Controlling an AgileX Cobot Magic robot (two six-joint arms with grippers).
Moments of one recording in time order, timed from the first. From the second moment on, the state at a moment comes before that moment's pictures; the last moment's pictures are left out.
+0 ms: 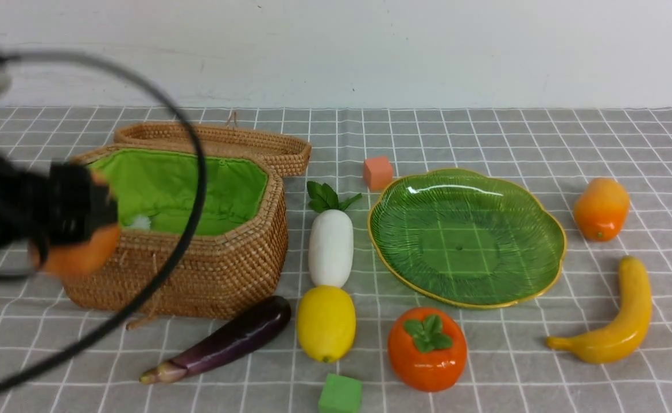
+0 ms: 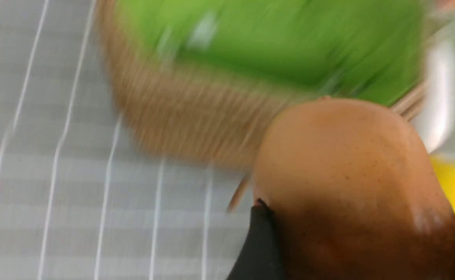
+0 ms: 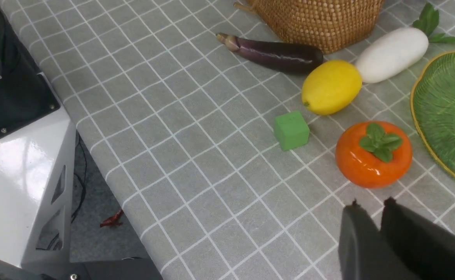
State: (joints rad) right arm 0.51 0.61 -0.95 0.44 1.09 -0.47; left arm -0.34 1.06 -1.03 0.18 0.74 -0.42
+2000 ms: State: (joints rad) right arm 0.51 0.61 -0.95 0.54 1.17 -0.47; left arm -0.47 1.48 -0.81 0.12 0.57 0.00
